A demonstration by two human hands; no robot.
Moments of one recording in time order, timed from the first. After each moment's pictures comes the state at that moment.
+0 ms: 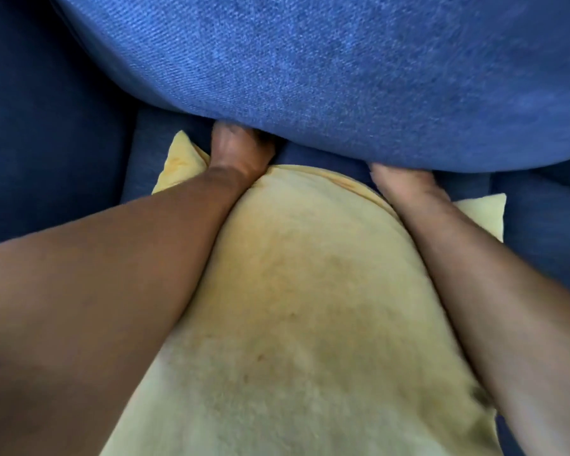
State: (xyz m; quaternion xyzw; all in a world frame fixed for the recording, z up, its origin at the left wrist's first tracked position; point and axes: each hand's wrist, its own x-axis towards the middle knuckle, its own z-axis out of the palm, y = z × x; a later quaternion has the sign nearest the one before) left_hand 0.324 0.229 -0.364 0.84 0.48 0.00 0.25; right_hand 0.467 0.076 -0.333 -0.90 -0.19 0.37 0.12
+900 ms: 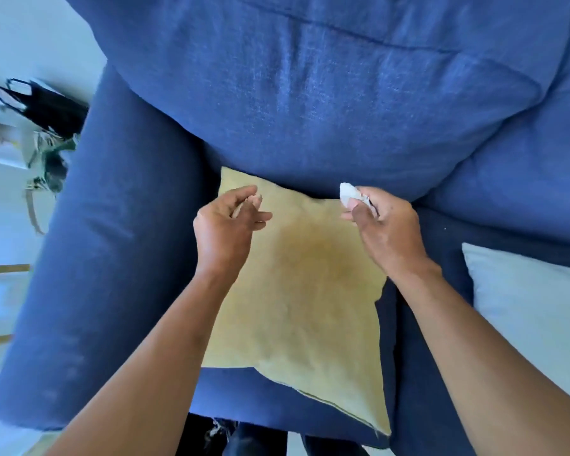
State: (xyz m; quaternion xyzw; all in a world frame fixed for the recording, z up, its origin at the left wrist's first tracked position) left_hand 0.203 0.094 -0.035 0.55 0.57 0.24 0.56; right_hand 0.387 -0.032 -0.042 -0.83 -0.29 0.29 0.38
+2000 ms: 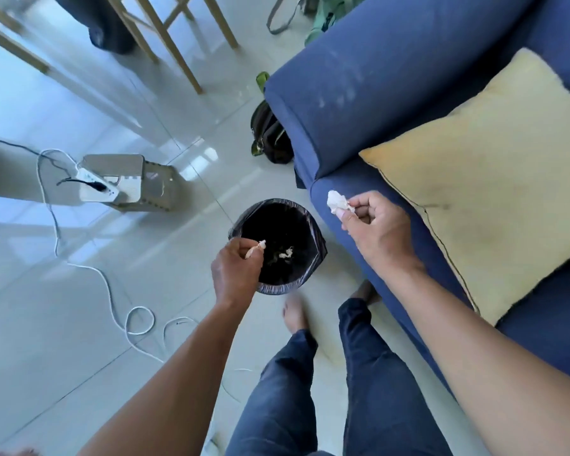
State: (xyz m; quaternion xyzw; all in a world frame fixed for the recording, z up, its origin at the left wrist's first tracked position) left_hand -0.249 -0.276 -0.070 0.24 0.87 0.23 0.37; right_hand -0.037 -0.188 -0.046 -0.68 -0.50 0.48 0.24
